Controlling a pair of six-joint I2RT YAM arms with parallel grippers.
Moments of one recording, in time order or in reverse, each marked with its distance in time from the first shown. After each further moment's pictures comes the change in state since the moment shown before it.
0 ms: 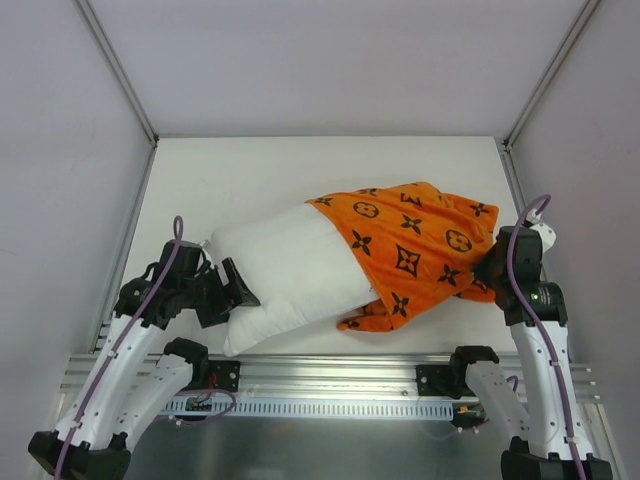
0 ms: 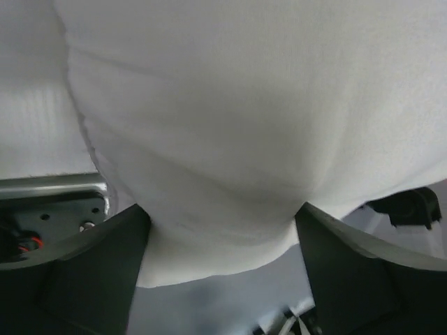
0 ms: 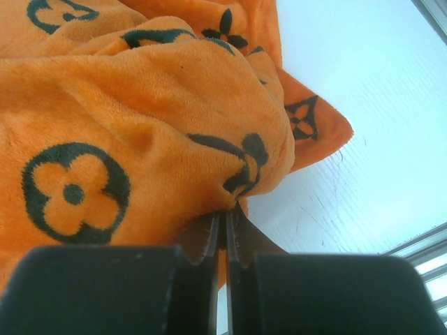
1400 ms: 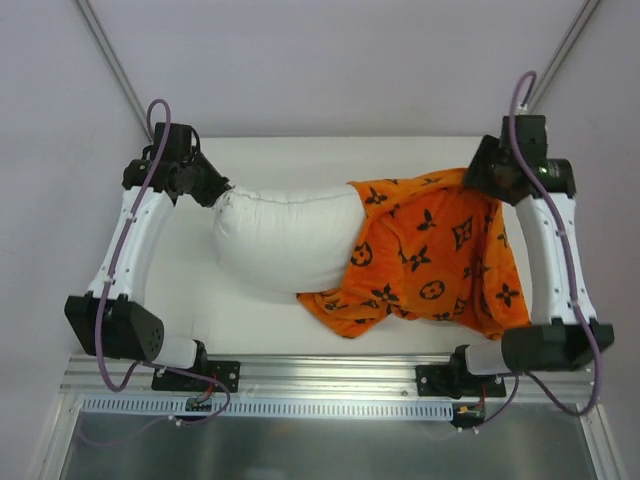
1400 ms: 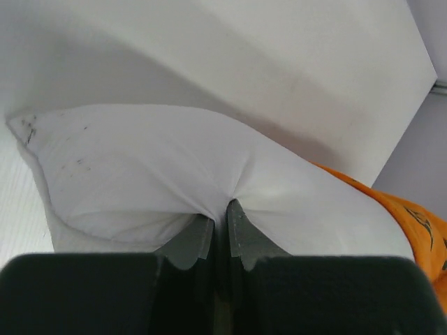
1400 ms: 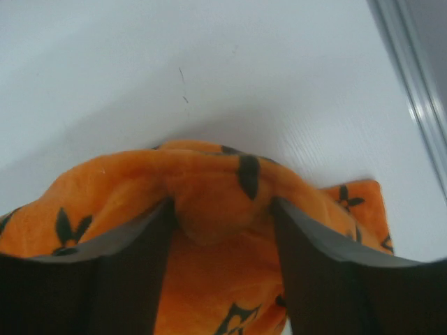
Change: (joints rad) left arm 0.211 0.748 0.735 0.167 -0.082 -0.047; right arm 0.003 0.661 0.792 -0.143 -0.082 -0.191
